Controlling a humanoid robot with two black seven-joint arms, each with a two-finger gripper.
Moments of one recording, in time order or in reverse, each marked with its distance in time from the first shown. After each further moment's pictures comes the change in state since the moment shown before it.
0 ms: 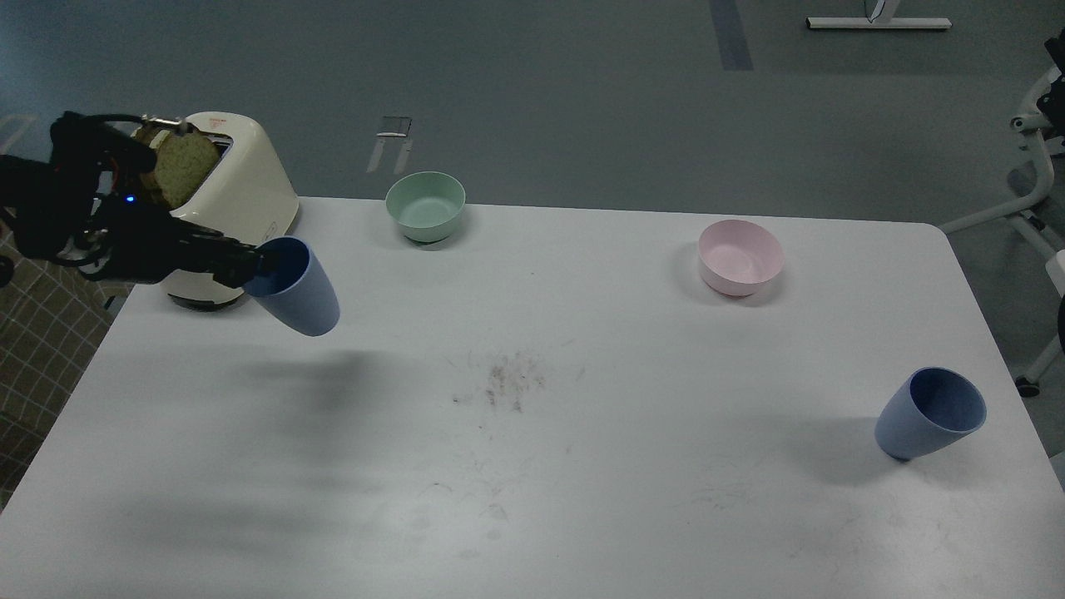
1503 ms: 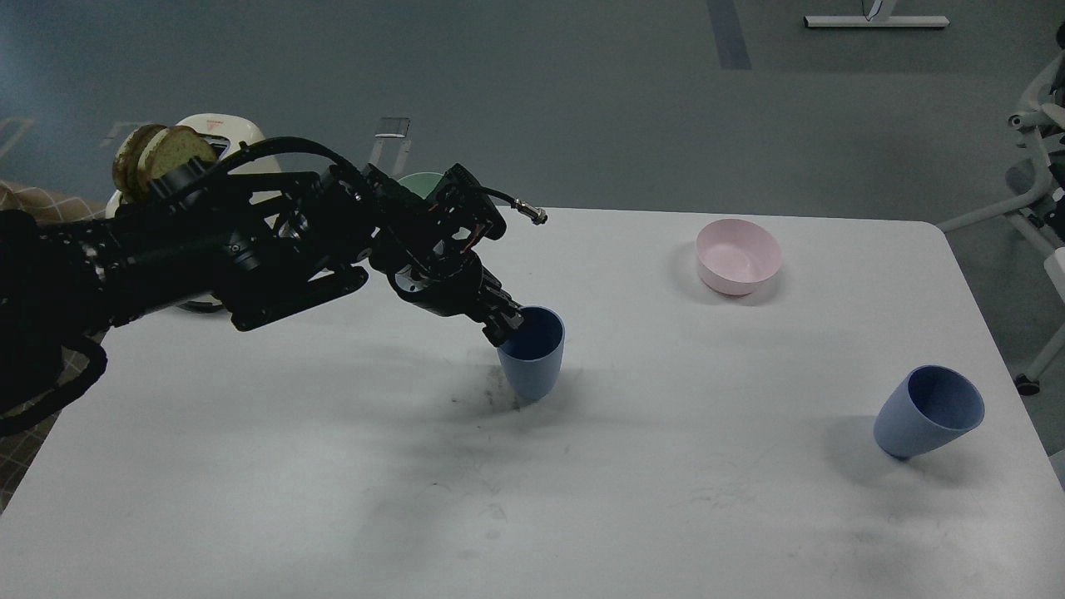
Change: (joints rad) left arm -0.005 -0.661 0.065 0.302 0.137 -0.011 0.000; right arm -0.208 -0.009 0.042 0.004 0.001 0.000 0.004
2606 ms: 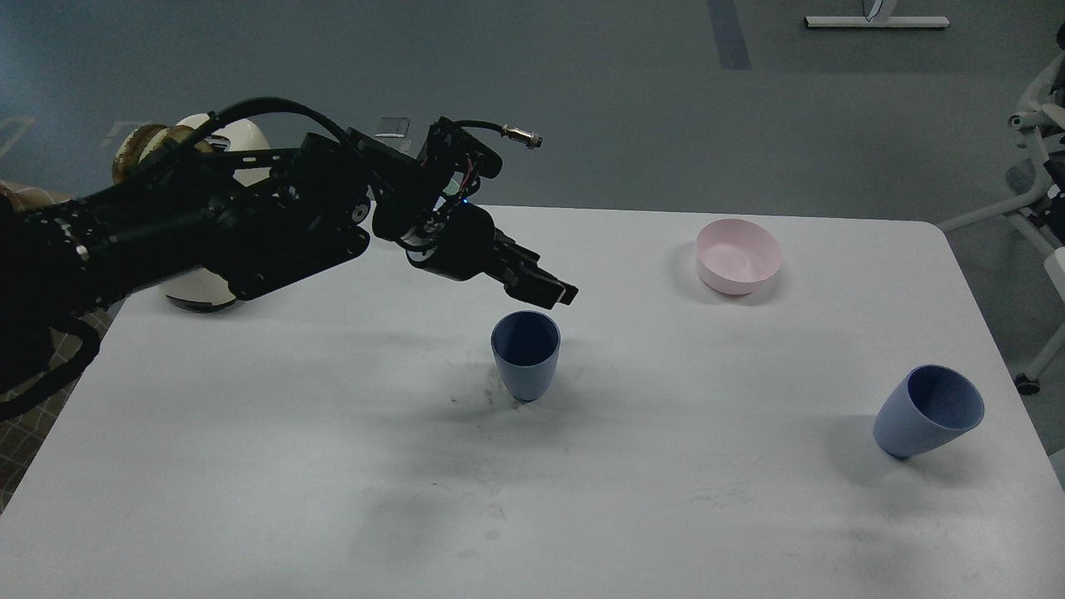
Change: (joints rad) left arm -0.061 0.042 -0.084 0.010 -0.327 0.000 0.000; right arm -0.002 0.000 0.001 0.010 0.001 0.000 0.001
